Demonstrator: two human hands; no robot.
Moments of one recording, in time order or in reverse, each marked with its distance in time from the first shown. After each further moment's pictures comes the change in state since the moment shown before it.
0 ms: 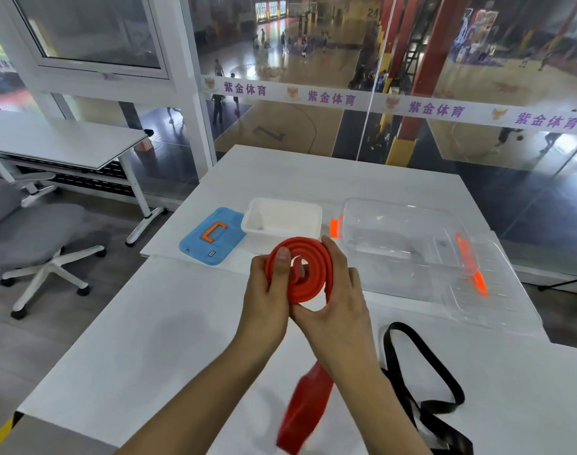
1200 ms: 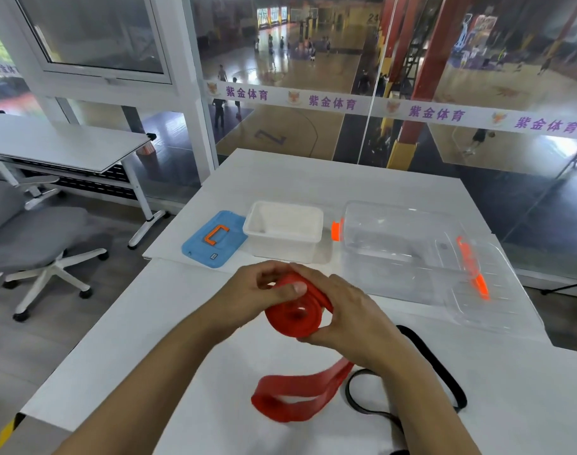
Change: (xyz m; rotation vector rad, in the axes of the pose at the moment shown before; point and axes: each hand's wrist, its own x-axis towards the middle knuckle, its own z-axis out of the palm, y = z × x) left_hand 0.025 0.019 -0.051 0.251 -0.503 -0.102; right_hand 0.022 0.017 -0.034 -0.311 -0.482 -0.148
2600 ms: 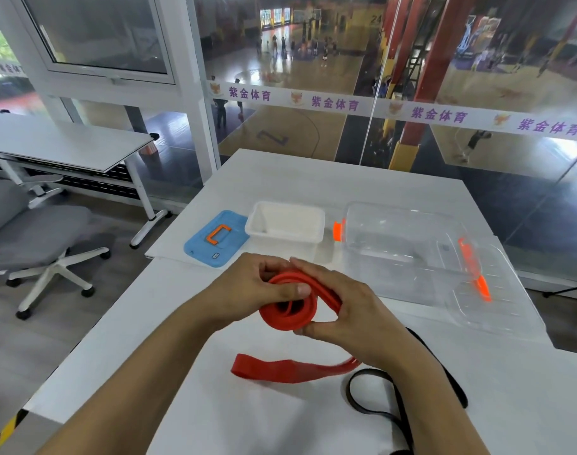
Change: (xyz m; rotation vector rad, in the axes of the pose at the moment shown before) left_hand -0.005 0.021 -0.009 0.165 -0.066 0.057; right_hand -0.006 -0.012 -0.013 0.189 0.017 -0.092
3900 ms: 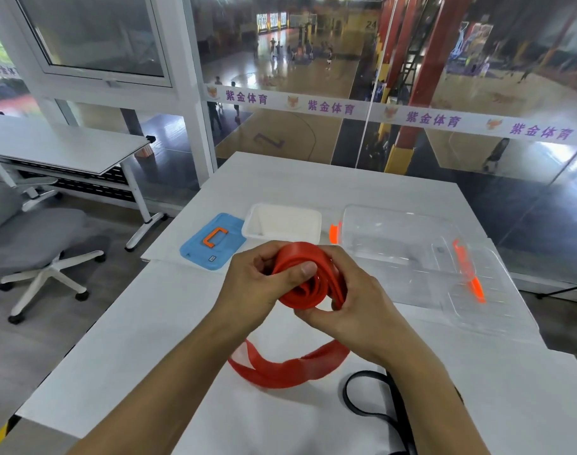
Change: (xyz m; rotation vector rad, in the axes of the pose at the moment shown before) left_hand -0.005 0.012 0.030 -0.268 0.359 0.232; right_hand -0.005 -0.026 -0.013 0.085 0.153 0.044
